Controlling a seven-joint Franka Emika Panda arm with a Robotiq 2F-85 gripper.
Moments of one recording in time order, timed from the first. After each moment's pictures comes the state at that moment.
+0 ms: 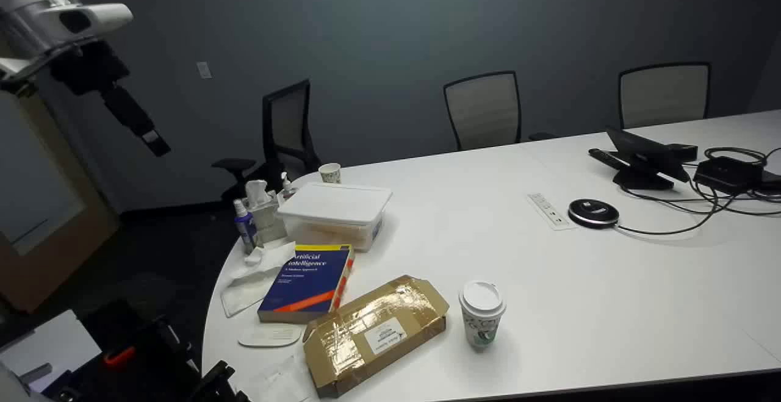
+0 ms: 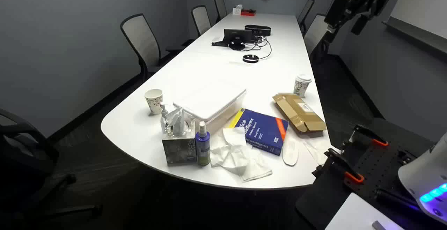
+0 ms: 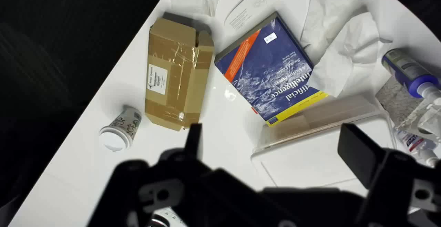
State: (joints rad) arm 0.01 -0.95 0.29 -2.80 0.01 2.07 0.42
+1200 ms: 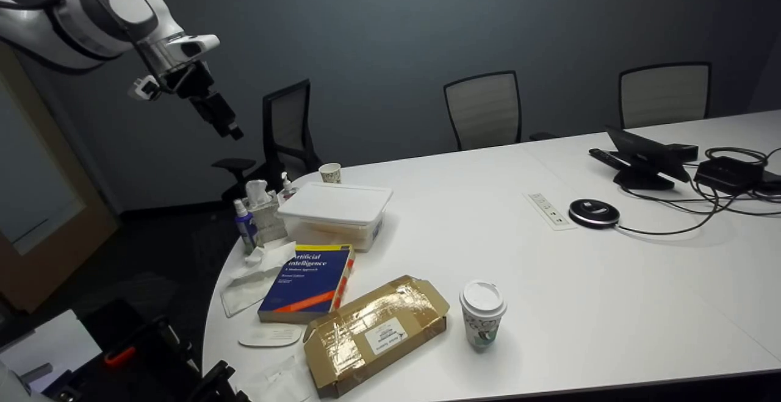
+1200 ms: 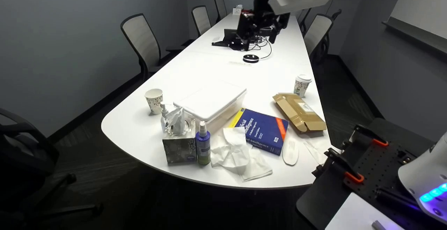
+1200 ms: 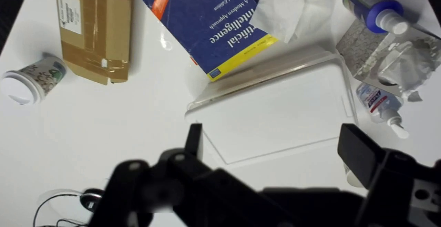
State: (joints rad) arm -0.22 -0.21 0.60 -2.38 -0.20 2.38 0.68
